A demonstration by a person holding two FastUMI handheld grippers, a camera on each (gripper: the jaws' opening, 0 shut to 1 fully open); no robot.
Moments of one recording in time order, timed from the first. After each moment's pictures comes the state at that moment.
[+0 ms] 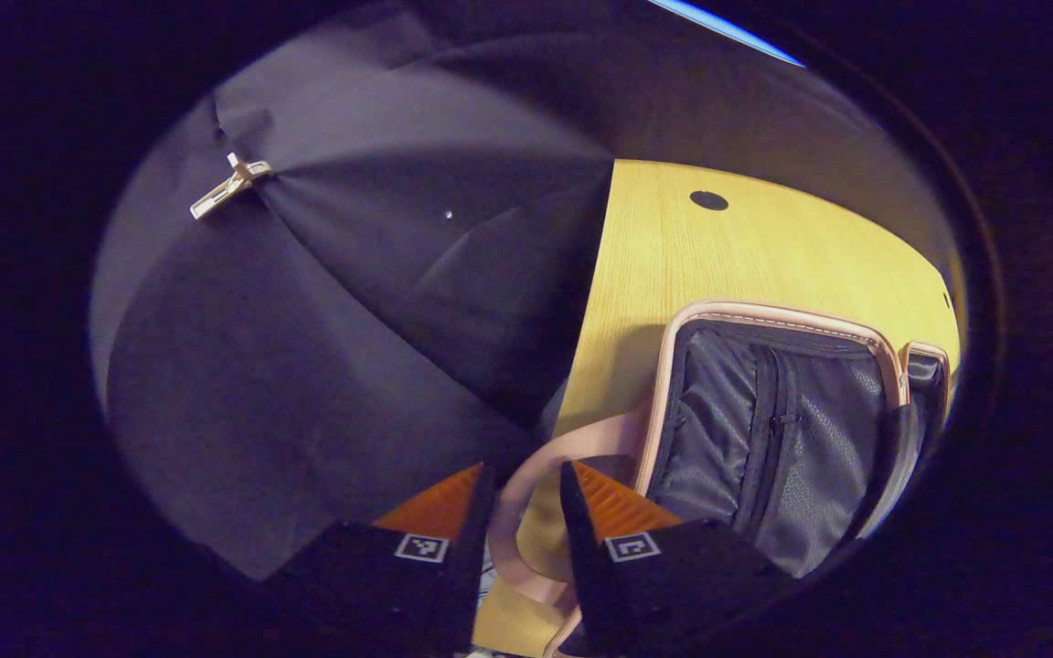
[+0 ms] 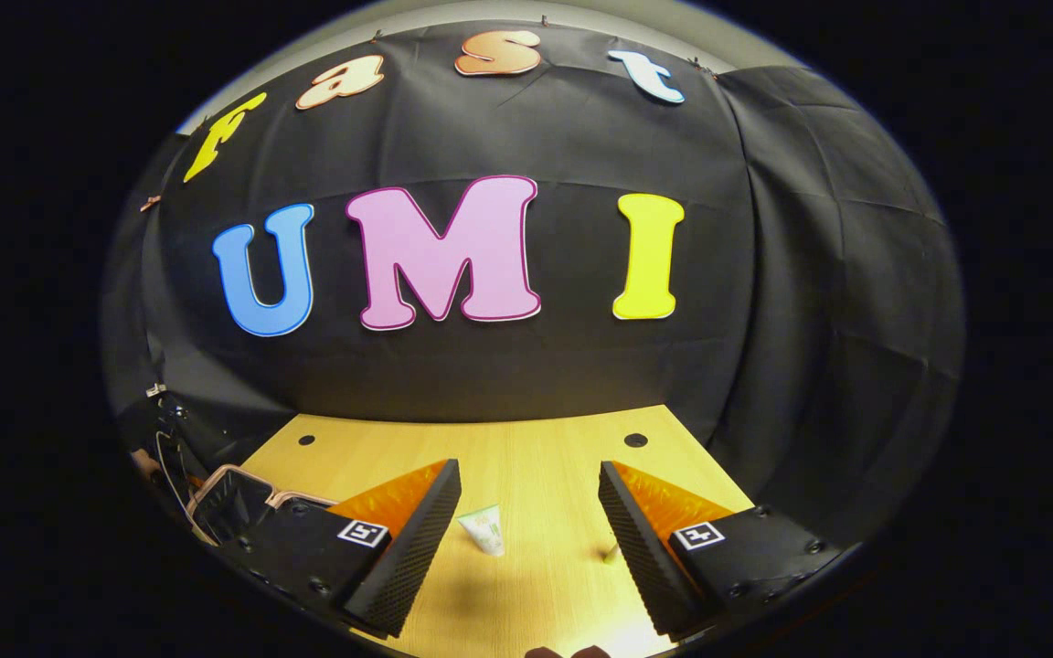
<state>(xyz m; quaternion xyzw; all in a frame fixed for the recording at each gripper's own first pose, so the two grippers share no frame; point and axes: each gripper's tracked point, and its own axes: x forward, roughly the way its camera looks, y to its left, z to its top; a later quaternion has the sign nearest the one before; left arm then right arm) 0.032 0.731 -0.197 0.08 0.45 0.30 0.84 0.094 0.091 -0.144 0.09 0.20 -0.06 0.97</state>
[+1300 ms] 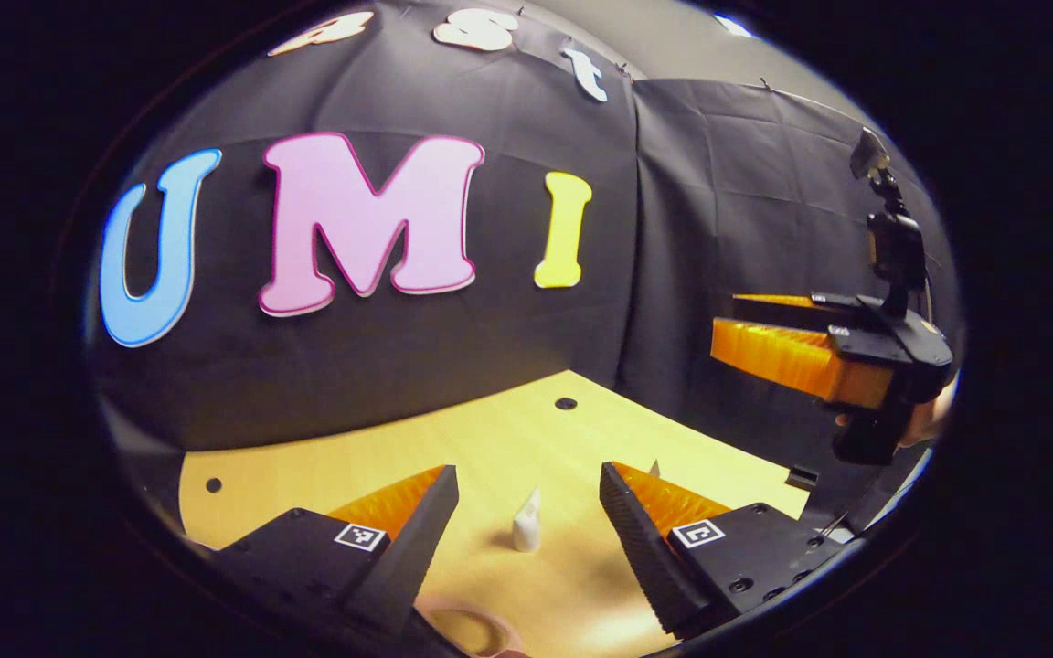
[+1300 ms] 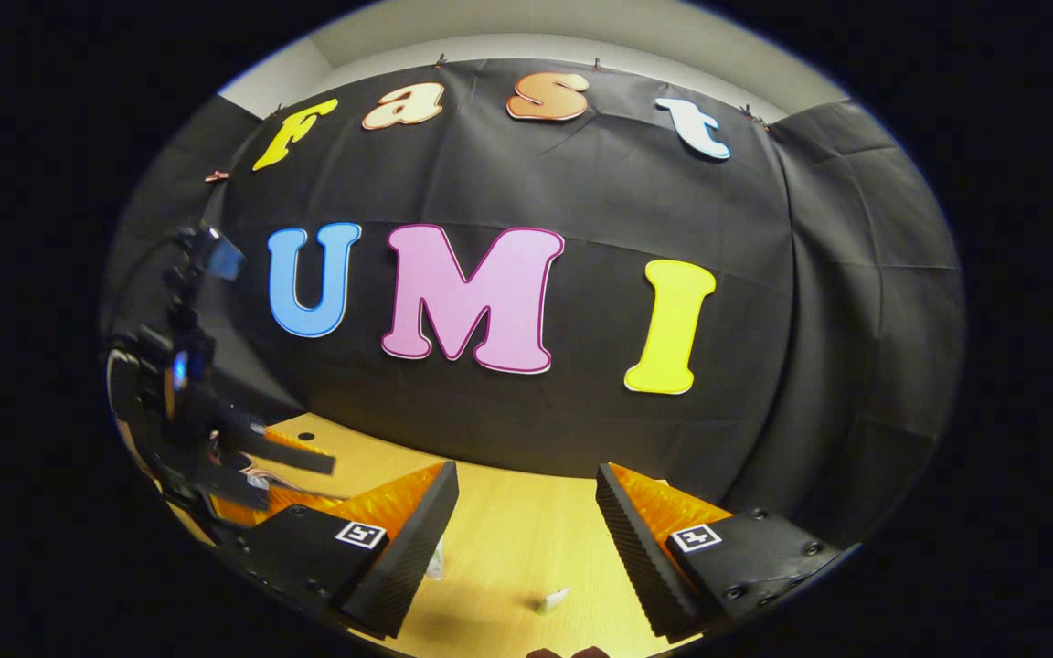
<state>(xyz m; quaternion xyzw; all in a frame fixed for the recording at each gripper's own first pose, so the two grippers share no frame) 0.210 0.012 -0.120 0.13 0.23 -0.22 0.94 0.108 0.036 -0.133 0.01 0.10 0.04 0.99</state>
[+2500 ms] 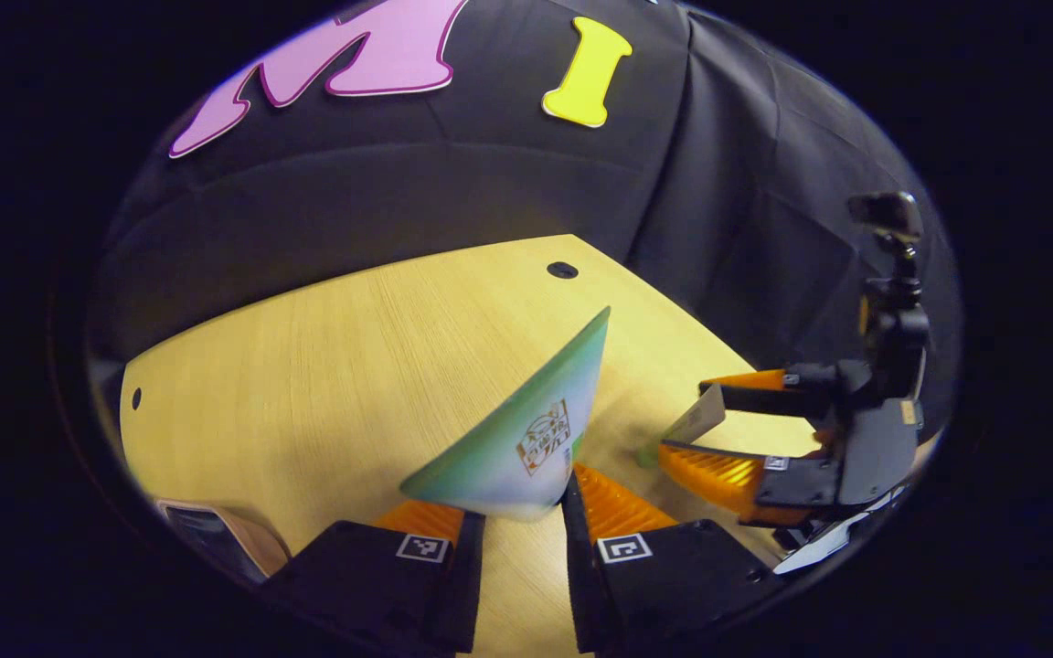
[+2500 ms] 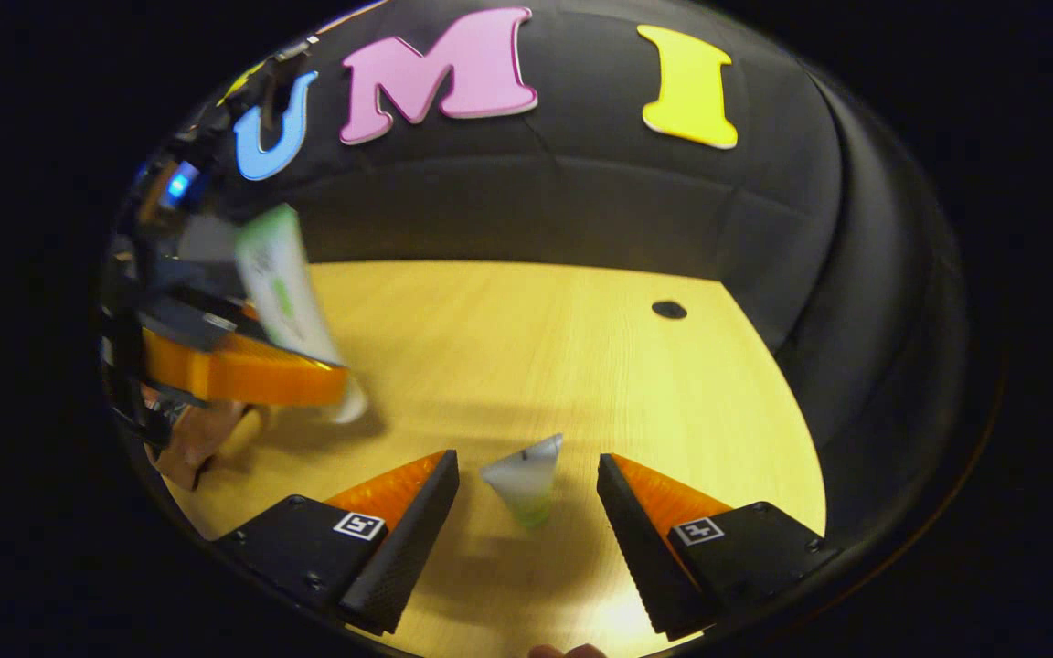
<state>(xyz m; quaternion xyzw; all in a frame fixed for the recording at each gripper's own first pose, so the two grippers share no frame) 0.249 -0.010 -0.244 0.11 0.39 -0.18 0.90 0.105 0.016 -0.449 0.06 0.39 0.08 0.91</state>
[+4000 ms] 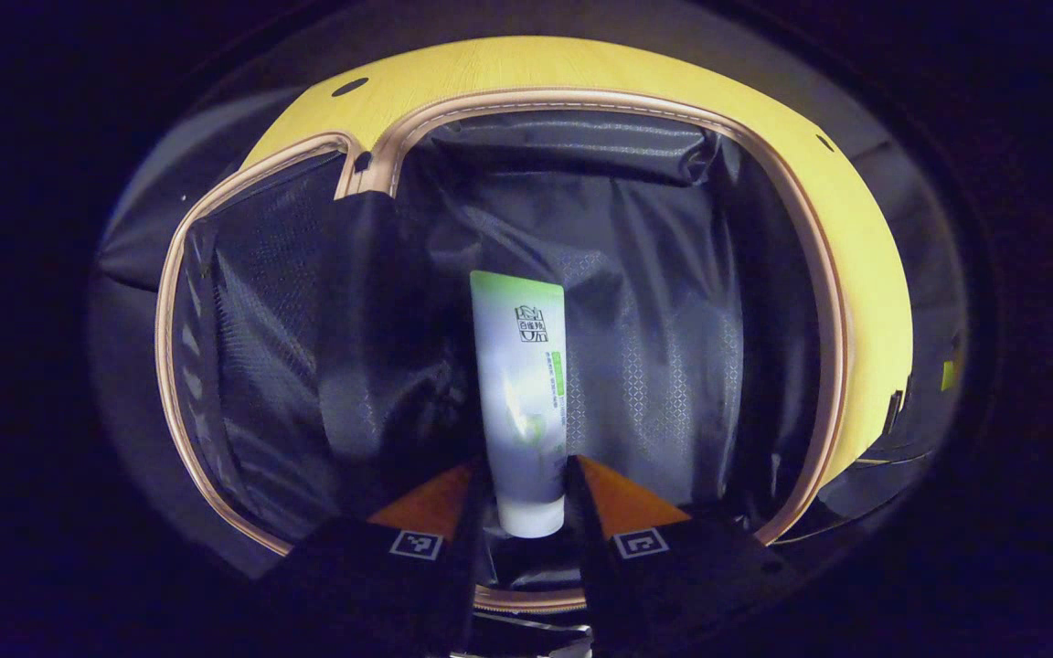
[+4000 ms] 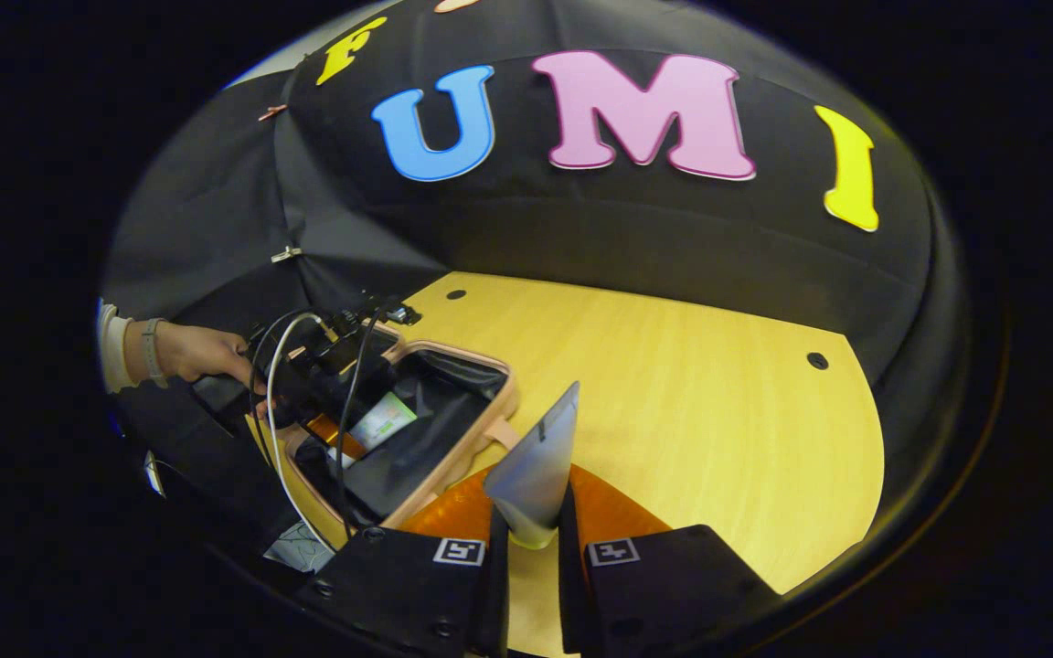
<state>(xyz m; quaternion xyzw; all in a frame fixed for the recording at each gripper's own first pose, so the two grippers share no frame) 0.032 0.366 -0.261 0.05 0.67 0.07 0.74 0.026 0.286 -0.269 0.06 0.35 0.24 0.90</state>
